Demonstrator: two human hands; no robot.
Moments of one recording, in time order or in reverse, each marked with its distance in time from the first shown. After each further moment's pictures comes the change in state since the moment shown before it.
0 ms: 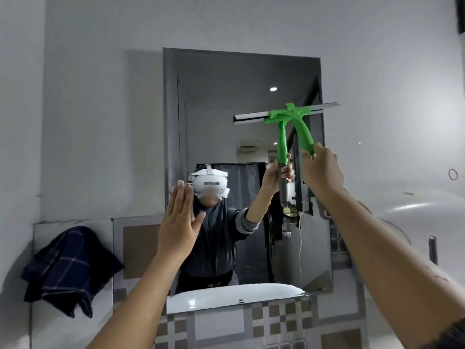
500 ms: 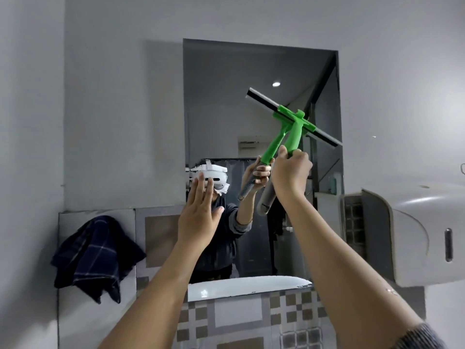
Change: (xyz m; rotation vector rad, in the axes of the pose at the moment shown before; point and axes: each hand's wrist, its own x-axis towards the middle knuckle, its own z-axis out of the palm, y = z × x) left_hand -0.001 -0.005 -0.008 -0.076 -0.012 0.066; right_hand -0.056 -0.074 0.065 0.440 0.133 0.241
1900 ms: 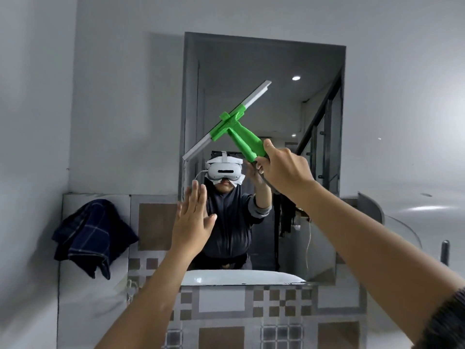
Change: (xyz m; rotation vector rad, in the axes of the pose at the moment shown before) left_hand -0.032 0.016 0.015 0.044 -0.112 -0.153; right_hand 0.029 0.008 -0.038 -0.762 -0.418 -0.859
